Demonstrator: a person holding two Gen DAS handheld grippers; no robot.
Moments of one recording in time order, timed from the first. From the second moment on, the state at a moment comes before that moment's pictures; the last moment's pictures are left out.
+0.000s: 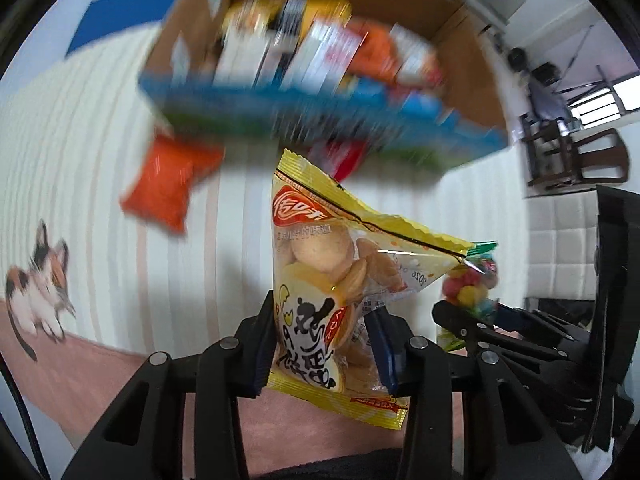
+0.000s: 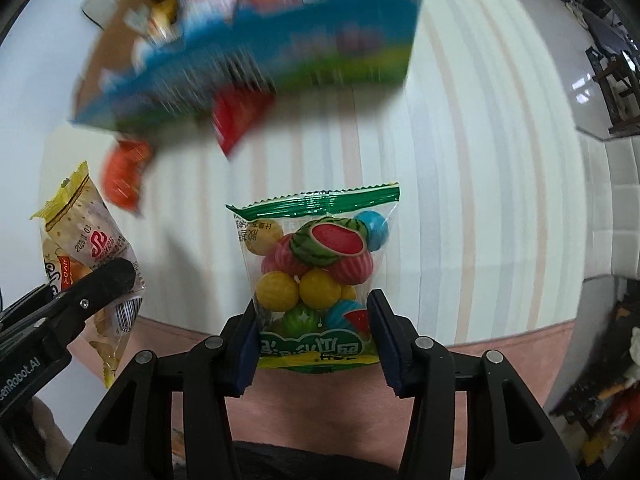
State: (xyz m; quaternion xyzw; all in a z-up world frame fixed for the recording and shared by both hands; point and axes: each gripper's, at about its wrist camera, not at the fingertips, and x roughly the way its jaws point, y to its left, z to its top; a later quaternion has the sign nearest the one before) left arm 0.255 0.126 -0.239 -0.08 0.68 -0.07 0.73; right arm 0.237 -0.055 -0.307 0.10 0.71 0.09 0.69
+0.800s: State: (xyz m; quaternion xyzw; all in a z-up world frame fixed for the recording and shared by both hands) left arm 0.466 0.158 -0.247 0.10 0.71 0.03 0.70; right arm 0.448 -0.082 -0.242 0.08 0.67 0.04 0.74
